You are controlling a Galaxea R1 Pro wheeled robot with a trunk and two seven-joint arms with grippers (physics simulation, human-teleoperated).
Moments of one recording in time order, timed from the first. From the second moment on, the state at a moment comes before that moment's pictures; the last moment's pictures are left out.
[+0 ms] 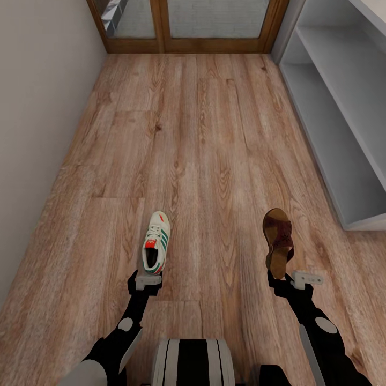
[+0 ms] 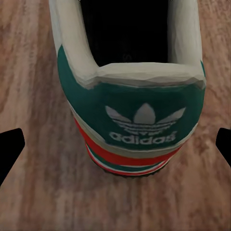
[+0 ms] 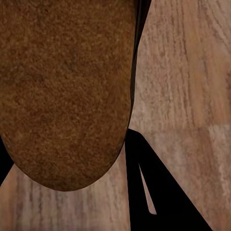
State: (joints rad) left arm -0.55 -0.06 -0.18 -0.52 0.00 -0.47 0.16; right arm -0.21 -0.01 -0.18 -1.44 0.00 0.25 0.03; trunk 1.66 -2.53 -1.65
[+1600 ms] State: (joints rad) left arm -0.55 -0.06 -0.18 -0.52 0.00 -0.47 0.16; right arm -0.21 -0.01 -0.18 -1.44 0.00 0.25 0.03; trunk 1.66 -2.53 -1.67
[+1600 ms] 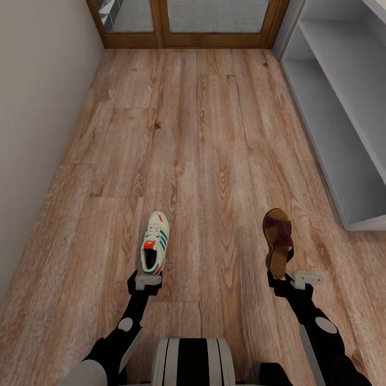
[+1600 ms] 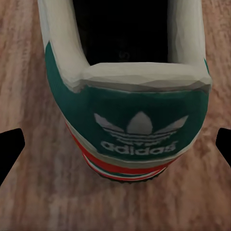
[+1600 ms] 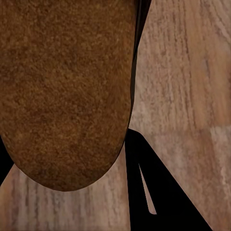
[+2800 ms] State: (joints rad) left arm -0.55 -0.06 -0.18 -0.52 0.00 -0.47 0.16; right arm -0.21 -0.01 -0.18 -1.44 0.00 0.25 0.03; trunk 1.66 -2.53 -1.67
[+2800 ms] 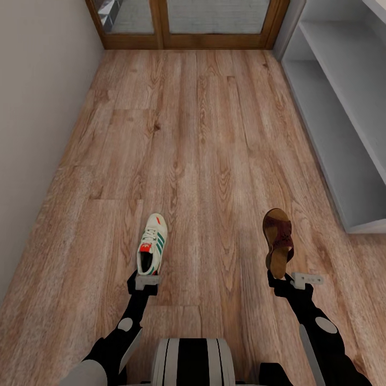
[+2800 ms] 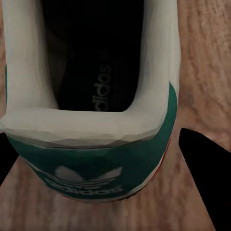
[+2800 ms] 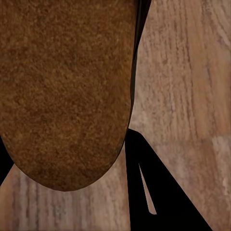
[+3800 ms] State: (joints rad) left arm -0.55 -0.06 -0.18 -0.67 0.00 -0.43 0.17; right arm -0.21 -0.01 -0.18 -1.44 0.00 0.25 0.03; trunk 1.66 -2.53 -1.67
